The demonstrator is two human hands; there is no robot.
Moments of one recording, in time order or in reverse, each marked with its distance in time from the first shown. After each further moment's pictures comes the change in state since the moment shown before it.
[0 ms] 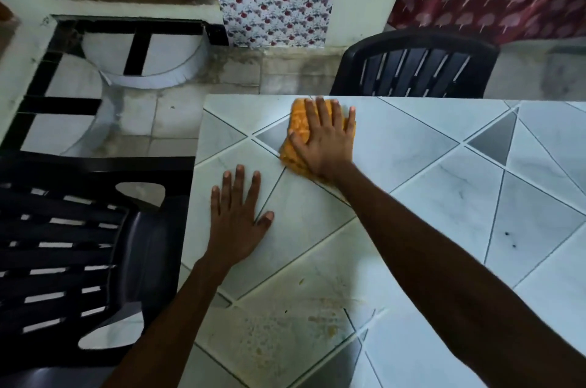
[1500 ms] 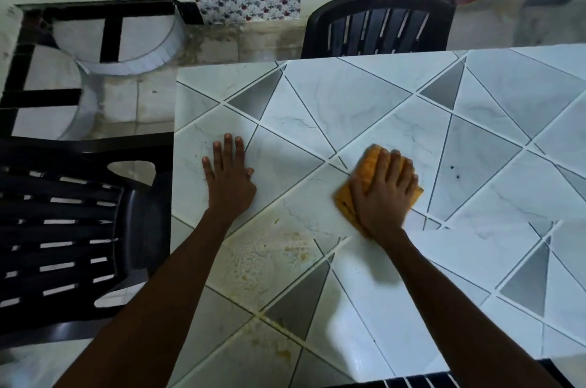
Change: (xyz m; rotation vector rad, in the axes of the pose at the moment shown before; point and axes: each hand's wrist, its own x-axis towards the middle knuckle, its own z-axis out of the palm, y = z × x) left_hand -0.014 0.046 -0.002 0.000 -0.015 -0.118; right_hand -0.236 0.113 -0.002 0.078 0.014 0.469
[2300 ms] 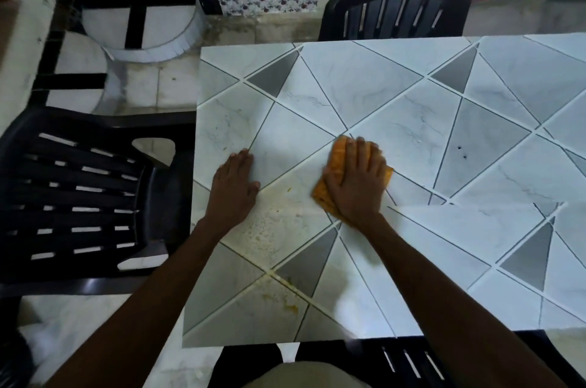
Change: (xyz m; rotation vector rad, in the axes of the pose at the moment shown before) left_hand -0.086 -0.041 -0.015 -0.062 -0.056 0.177; right_hand -0.046 -0.045 0.009 -0.003 -0.043 -0.221
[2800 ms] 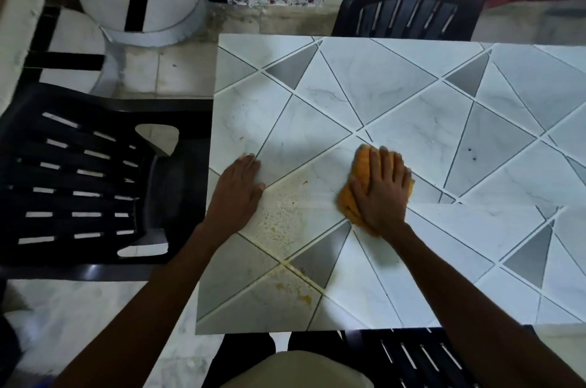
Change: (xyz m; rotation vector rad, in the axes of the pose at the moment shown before) left_hand -0.034 -0.020 -0.009 -0.053 -0.009 0.088; right_hand -0.027 0.022 -0.004 -0.038 -0.021 -0.053
